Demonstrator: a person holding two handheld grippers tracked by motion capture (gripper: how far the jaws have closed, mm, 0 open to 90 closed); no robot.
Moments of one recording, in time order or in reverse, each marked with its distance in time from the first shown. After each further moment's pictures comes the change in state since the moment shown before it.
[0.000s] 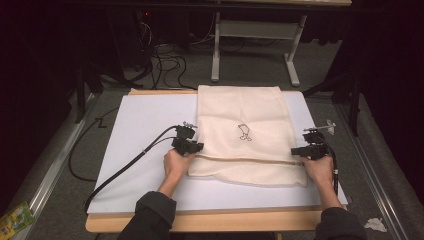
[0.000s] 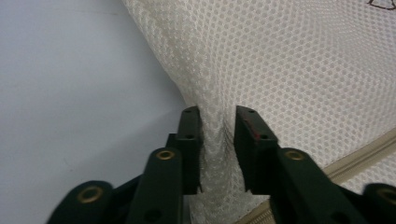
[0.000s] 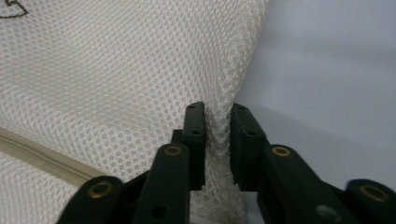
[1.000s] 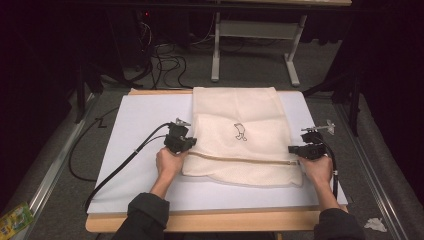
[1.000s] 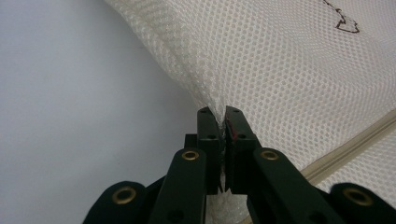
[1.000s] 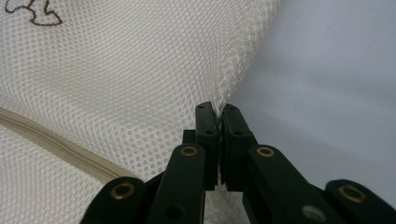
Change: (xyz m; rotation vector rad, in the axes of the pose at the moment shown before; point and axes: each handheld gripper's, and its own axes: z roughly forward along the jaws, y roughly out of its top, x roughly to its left) left arm 0.007 -0.001 -0.034 -0.068 0.015 0.057; right arm 0.014 0.000 -0.008 -0.073 0.060 -0.073
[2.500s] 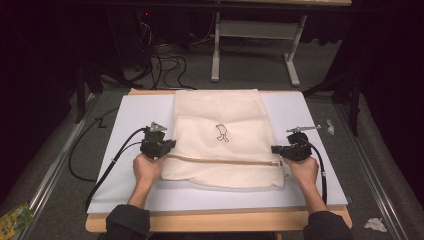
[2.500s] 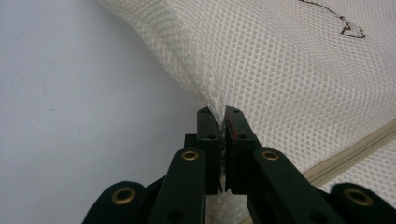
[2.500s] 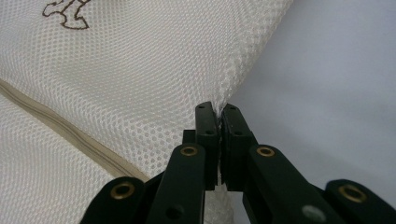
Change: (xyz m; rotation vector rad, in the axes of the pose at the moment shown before) left arm 0.032 -0.032 -0.053 -0.058 0.073 -0.023; right arm 0.048 0.004 0.007 -0.065 0.133 -0.071
